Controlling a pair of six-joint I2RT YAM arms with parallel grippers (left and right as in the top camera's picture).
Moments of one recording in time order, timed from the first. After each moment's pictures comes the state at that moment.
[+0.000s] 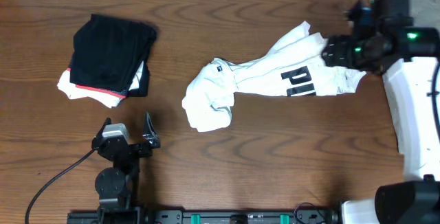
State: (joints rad) left arm 0.03 0.01 0.02 -0.11 -0.04 -0.15; right arm -0.03 1.61 1.63 -1.15 -0.16 0.12
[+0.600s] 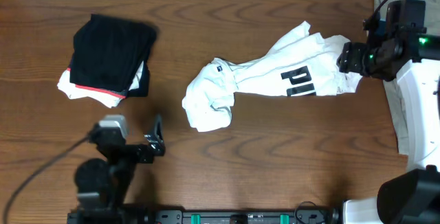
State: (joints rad) left arm 0.03 0.27 0.48 -0.50 0.21 -0.22; right arm -0.13 1.61 1.51 -1.07 -0.13 0.07
